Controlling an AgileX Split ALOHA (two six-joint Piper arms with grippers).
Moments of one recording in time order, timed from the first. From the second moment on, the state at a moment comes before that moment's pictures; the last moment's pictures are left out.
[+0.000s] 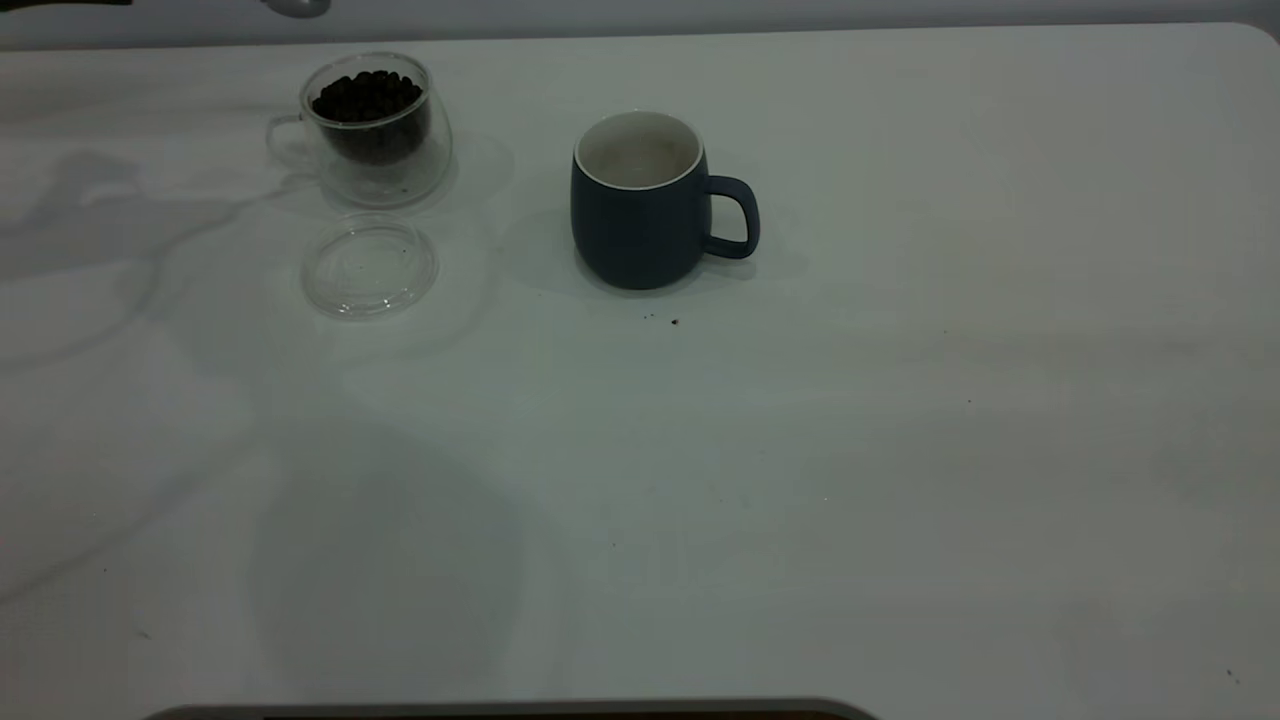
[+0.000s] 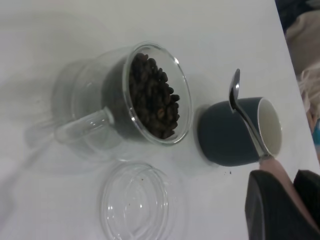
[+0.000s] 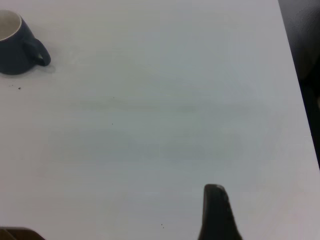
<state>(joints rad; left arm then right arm) 0.36 2.43 -1.78 -1.14 1.16 1.06 0.05 0.03 -0.47 -0.02 1.12 0.01</state>
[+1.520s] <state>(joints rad) 0.26 2.57 -1.78 -1.12 0.96 1.09 0.05 0.03 -0.47 -0.02 1.12 0.01</state>
